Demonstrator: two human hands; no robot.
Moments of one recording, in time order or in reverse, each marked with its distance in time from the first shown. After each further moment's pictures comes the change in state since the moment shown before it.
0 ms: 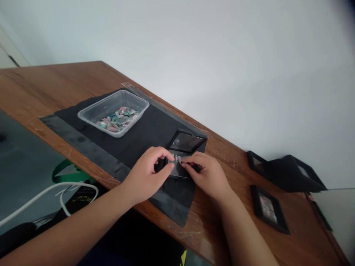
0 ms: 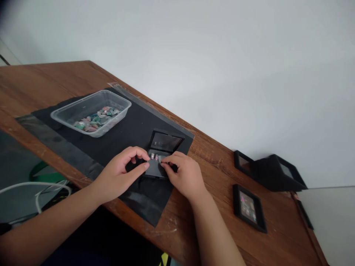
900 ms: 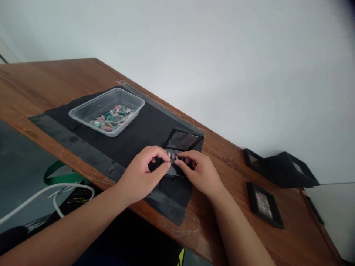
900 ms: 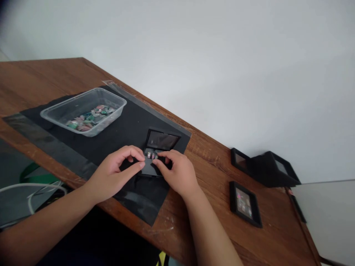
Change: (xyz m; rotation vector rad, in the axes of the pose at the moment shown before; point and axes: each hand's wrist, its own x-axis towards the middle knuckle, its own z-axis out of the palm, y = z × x) left_hand 0.001 0.000 0.000 -0.094 0.010 0.028; right_hand 0.001 0.004 0.012 0.066 0.023 0.119
